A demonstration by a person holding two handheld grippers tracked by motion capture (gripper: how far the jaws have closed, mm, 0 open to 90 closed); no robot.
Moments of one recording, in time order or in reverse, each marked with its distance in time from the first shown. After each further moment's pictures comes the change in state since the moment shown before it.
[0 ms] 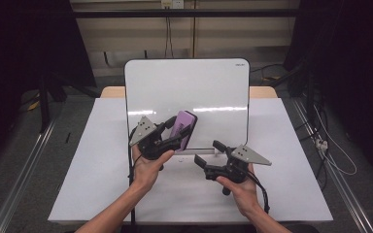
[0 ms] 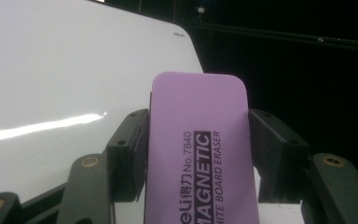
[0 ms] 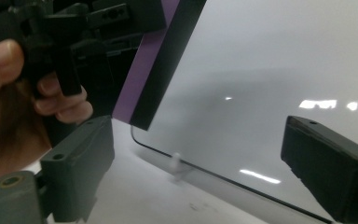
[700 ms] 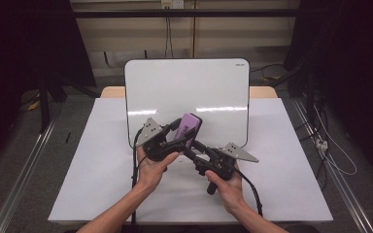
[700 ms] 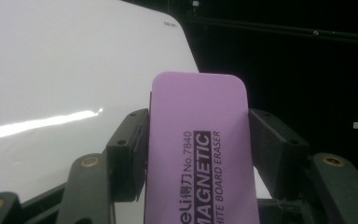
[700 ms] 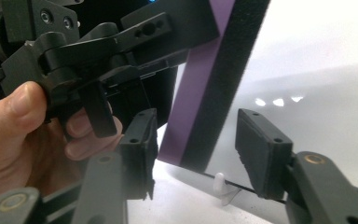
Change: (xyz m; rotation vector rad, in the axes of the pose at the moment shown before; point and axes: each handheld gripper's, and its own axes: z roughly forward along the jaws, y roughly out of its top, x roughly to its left) left arm -0.008 -0.009 0.011 0.027 -0.026 0.017; right arm 0.012 -0.008 0.026 -0.052 0.078 0.114
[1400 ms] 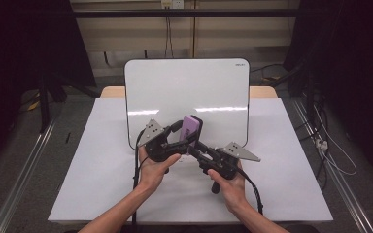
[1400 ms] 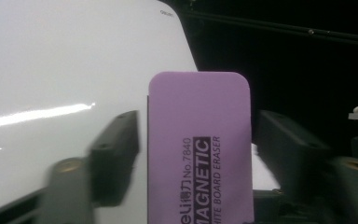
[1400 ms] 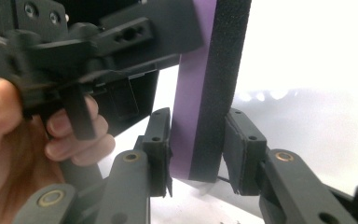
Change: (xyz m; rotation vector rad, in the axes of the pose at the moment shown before) left arm 0.002 -0.005 0.002 0.016 -0.006 -0.038; right arm -0.007 0.002 -0.006 0.042 -0.061 -0.055
